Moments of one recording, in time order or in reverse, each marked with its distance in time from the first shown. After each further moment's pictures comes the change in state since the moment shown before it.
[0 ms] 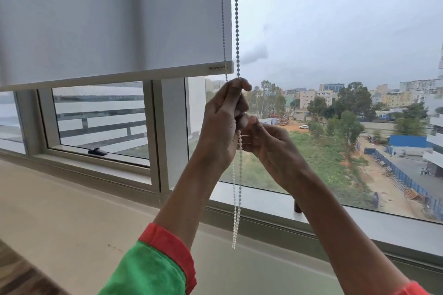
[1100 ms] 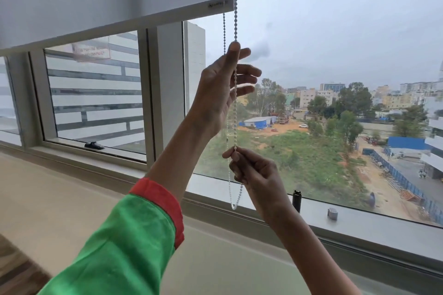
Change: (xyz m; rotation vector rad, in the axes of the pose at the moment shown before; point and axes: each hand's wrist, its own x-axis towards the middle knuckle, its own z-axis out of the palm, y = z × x) left_hand 0.038 0.014 -0.005 0.201 -0.044 -0.009; right_hand -0.030 0.056 0.008 -0.085 0.080 -0.101
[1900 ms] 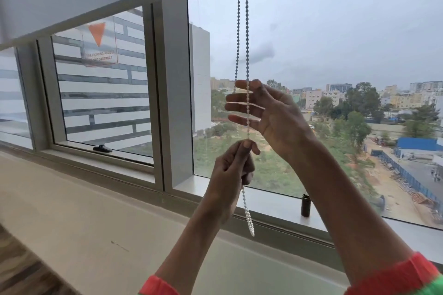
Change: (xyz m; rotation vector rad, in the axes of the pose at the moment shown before) left_hand -0.089 -0.080 -0.012 -0.078 -0.009 -0.166; right_hand 0.078 -0.075 -0.002 0.122 -0.118 0.064
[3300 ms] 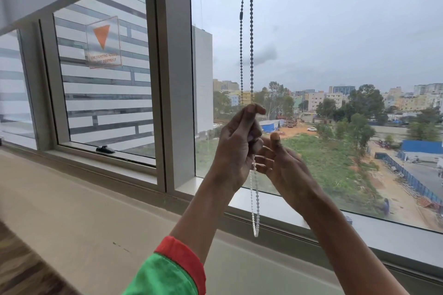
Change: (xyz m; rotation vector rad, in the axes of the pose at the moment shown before) left_hand 0.036 0.035 0.020 -0.249 0.012 0.033; right_hand -0.053 0.053 -0.025 0.043 0.115 0.204
